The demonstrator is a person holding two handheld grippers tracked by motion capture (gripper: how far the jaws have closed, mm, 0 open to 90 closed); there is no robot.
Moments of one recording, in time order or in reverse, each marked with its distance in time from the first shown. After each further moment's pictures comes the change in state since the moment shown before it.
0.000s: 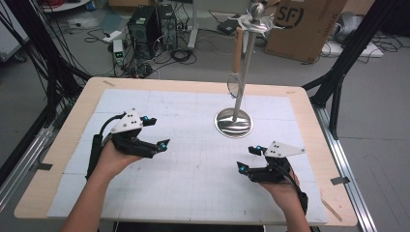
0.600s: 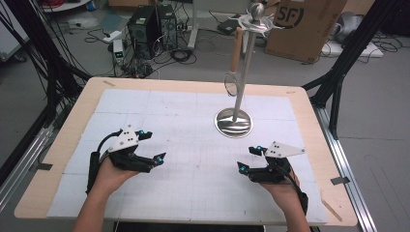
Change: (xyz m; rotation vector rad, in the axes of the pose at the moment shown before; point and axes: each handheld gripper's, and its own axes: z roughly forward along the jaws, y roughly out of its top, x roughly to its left) left arm -0.015 -0.039 -0.004 0.015 0.025 -0.020; right arm 0.000 -0.001 0.000 0.003 -0.008 -0.003
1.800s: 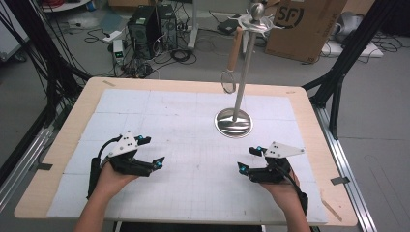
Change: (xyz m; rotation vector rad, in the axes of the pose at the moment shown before) left arm 0.001 -0.021 0.004 -0.013 0.006 -0.035; right arm -0.002 -0.003 0.001 0.014 -0.003 -0.001
